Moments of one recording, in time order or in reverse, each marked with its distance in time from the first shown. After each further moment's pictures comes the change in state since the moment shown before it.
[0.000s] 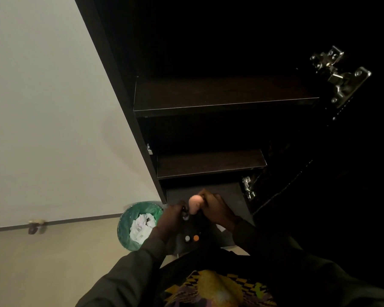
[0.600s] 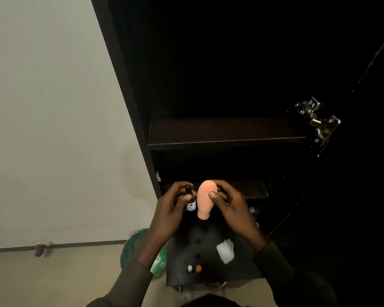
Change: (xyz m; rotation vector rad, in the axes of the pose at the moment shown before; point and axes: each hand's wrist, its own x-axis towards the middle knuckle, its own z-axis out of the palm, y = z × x) left_hand -0.061 0.130 -0.129 -0.550 0.475 0.278; right_hand -0.040 -0.116 -0.116 0.496 0.261 -0.236
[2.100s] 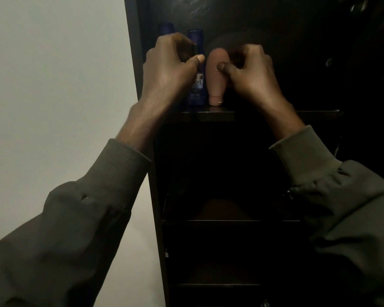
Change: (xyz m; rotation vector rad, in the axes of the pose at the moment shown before) left_hand 0.151 0.379 -0.111 0.360 0.557 0.617; right_hand 0.167 -0.407 -0.091 -0.424 0.440 -0.559
